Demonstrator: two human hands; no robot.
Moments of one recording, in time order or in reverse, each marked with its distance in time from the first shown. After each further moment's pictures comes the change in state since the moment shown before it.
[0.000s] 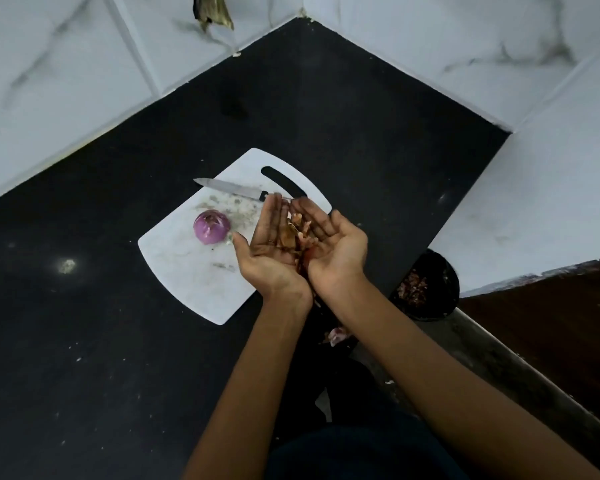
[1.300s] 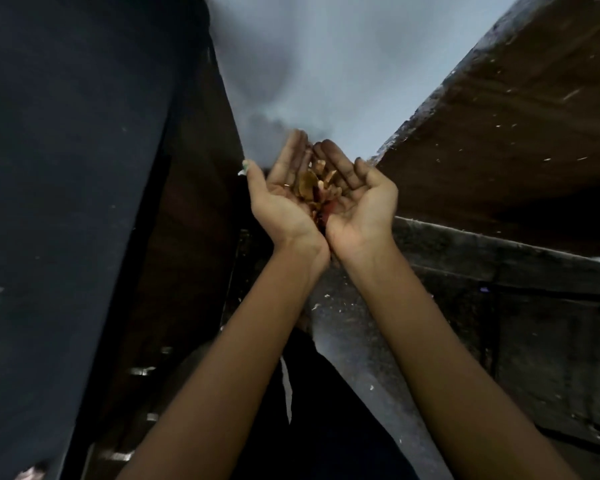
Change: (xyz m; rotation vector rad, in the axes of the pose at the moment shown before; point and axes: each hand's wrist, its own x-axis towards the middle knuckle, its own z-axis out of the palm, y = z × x) left_hand -0.087 -0.371 0.129 0.445 -0.255 -0.522; right_hand 0.009 -0.292 -0.276 0.443 0.293 -0.407
